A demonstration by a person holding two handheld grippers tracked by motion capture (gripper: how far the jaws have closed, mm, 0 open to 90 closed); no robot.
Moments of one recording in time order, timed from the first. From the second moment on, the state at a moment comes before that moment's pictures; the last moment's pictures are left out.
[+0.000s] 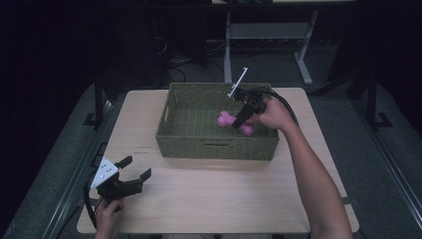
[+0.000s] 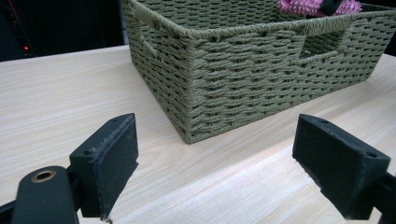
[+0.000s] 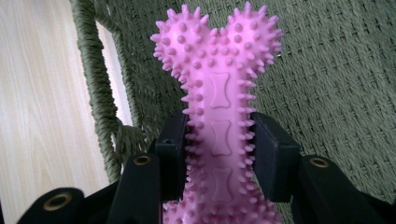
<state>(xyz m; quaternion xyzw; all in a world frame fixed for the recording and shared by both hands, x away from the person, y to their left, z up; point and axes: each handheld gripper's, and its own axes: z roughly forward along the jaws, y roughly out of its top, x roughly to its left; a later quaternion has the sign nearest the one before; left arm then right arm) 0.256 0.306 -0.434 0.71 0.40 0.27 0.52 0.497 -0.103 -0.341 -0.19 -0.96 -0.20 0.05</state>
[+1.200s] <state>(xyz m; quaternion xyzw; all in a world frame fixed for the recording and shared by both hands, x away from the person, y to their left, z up) 0.256 0.305 -0.435 0.71 0.40 0.27 0.51 0.497 -0.104 -0.373 -0.22 -0.96 -0.18 0.07</state>
